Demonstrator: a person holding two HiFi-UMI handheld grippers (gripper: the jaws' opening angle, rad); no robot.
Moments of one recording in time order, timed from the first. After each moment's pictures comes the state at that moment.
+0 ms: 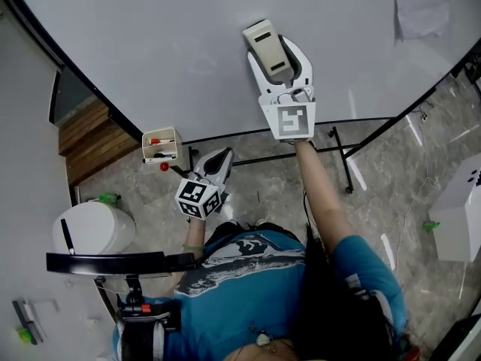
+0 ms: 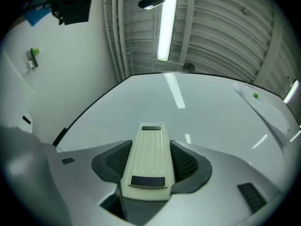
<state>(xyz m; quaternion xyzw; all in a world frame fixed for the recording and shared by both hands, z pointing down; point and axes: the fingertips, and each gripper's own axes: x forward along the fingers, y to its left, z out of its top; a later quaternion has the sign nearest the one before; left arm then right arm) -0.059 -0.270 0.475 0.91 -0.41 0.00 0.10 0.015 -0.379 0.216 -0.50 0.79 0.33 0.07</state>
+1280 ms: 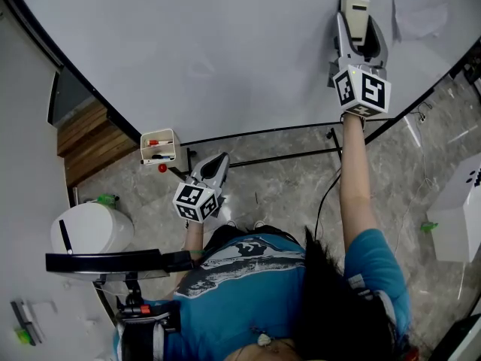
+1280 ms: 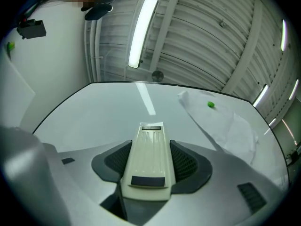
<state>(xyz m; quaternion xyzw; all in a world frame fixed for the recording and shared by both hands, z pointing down) -0.069 -0.266 0.492 0.90 -0.42 0.00 0.12 0.187 -0.404 0.126 -0.60 0.72 0.29 0.17</state>
